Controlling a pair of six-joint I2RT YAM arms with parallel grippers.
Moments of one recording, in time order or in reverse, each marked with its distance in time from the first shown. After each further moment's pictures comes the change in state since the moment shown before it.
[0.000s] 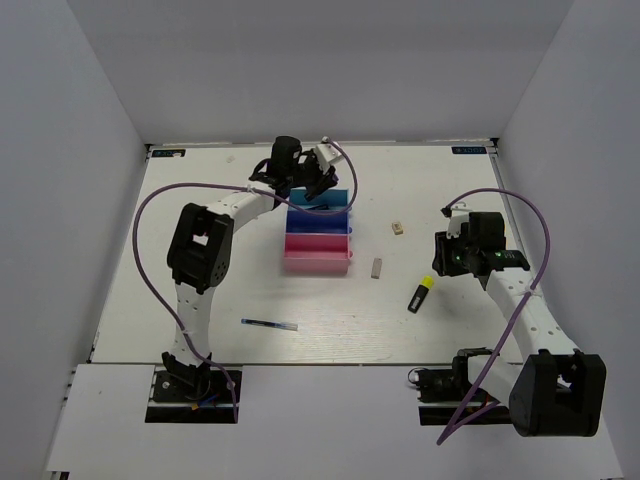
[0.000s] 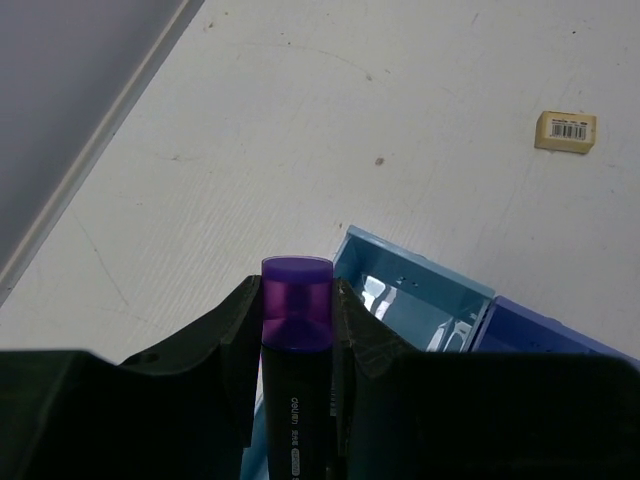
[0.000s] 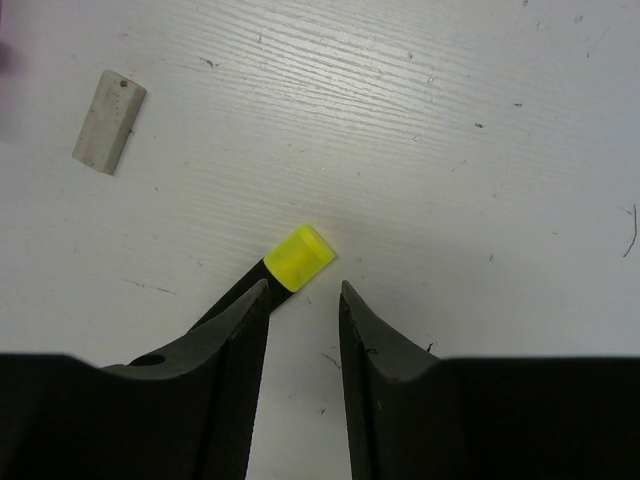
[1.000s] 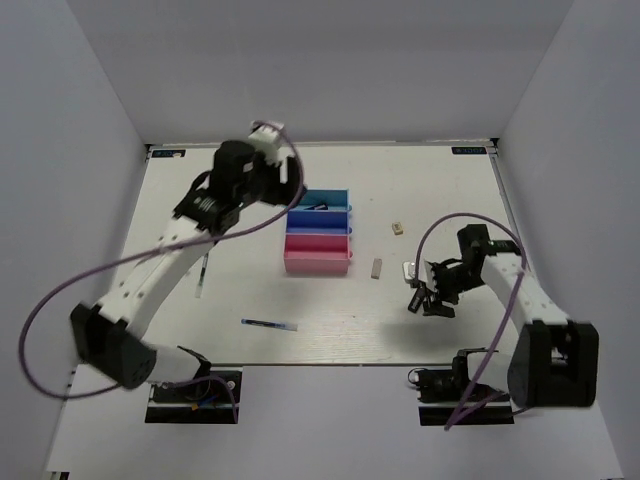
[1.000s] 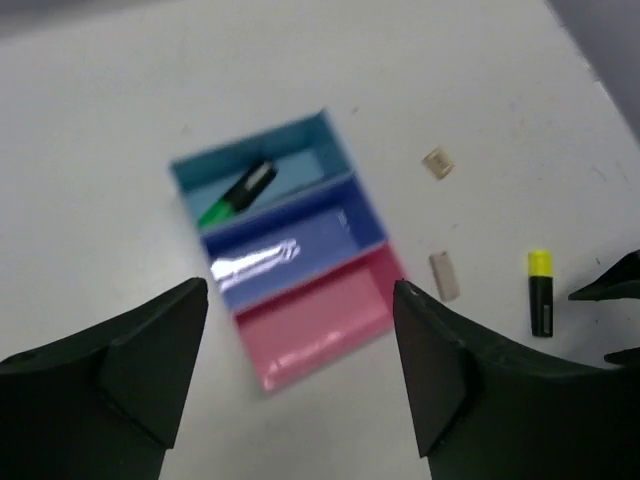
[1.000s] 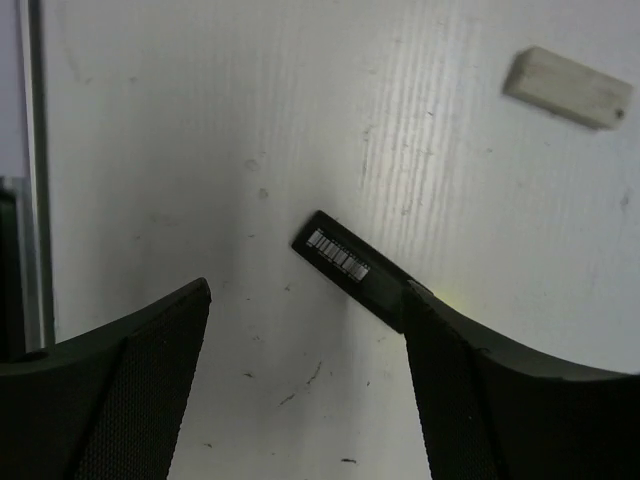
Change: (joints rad) left arm -0.069 -0.708 -0.206 -0.467 -0.457 -0.576; right arm 0.001 0.077 -0.001 -0.457 -0.467 -1.417
